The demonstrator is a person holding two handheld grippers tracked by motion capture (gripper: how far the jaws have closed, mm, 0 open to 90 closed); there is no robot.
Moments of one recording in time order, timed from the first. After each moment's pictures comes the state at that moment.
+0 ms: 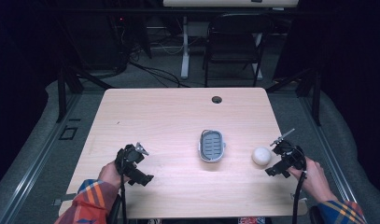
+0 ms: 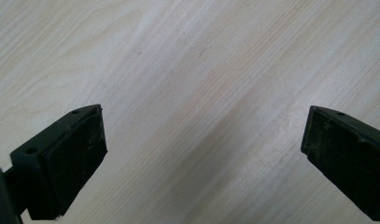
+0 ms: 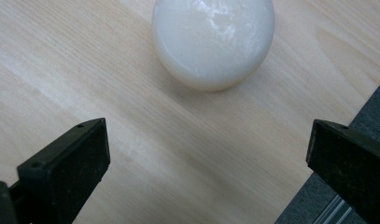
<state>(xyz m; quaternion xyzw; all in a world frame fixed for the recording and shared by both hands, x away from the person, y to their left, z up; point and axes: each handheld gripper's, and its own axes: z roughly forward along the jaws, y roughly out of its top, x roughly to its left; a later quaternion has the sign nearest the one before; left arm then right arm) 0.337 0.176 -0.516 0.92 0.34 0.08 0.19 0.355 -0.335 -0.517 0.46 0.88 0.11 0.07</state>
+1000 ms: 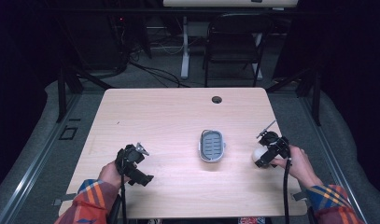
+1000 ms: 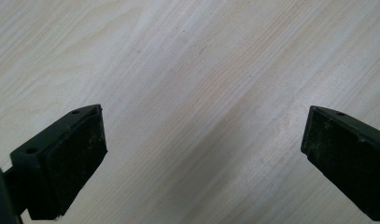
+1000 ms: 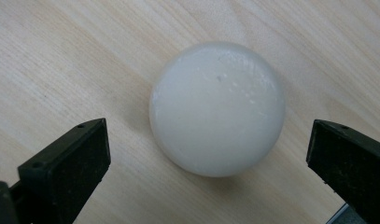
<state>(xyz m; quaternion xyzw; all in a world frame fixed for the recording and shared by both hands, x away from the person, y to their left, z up) 0.337 0.175 -0.517 0.92 0.34 0.08 0.18 0.394 -0.303 -0.533 0.46 0.87 0.13 0.07</state>
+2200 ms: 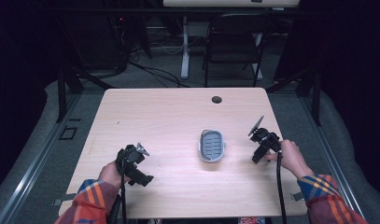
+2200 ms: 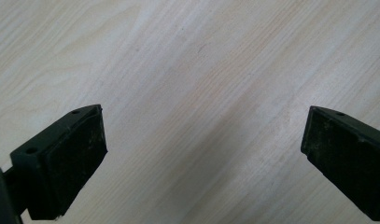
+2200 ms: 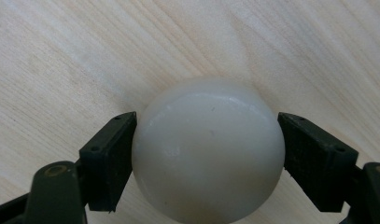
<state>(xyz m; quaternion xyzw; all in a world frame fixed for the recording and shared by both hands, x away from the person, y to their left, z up) 0.337 0.174 -0.518 0.92 0.34 0.08 0.18 0.427 -0.285 -0.537 0.42 0.91 0.01 0.04</state>
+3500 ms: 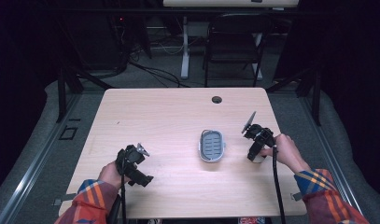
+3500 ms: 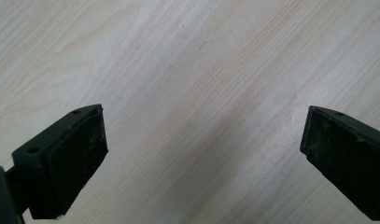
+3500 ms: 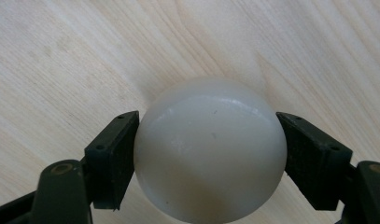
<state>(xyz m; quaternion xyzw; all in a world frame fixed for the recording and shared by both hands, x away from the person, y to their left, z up) 0.336 0.174 -0.518 0.92 0.34 0.08 0.18 0.433 -0.261 -0.519 0.38 0.92 0.01 0.03</state>
